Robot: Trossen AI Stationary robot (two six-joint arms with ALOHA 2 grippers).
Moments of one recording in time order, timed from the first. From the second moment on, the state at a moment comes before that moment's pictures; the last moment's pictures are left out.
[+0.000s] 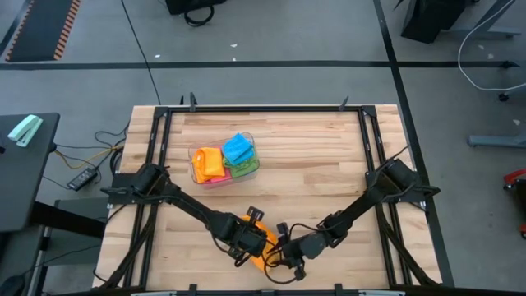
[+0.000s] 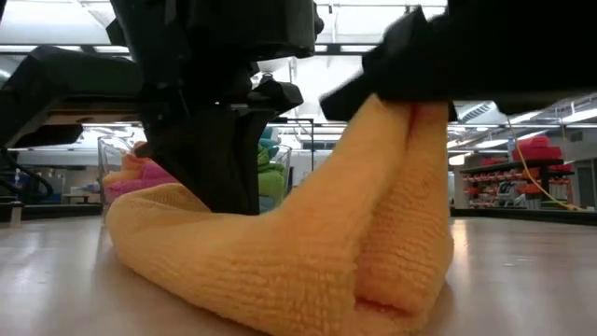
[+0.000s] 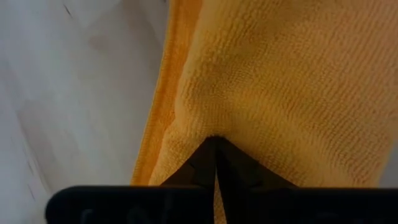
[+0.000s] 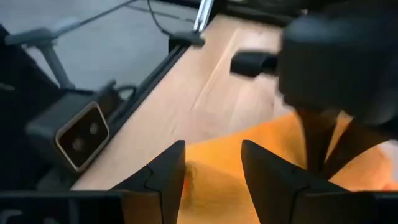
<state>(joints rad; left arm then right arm) -0.50 2.06 1.41 -0.57 -0.29 0.06 0.62 1.99 0.94 0.62 0.28 0.05</state>
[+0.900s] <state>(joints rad) -0.52 2.00 1.41 -0.57 -0.30 0.06 0.65 2.00 0.94 0.31 0.26 0.25</state>
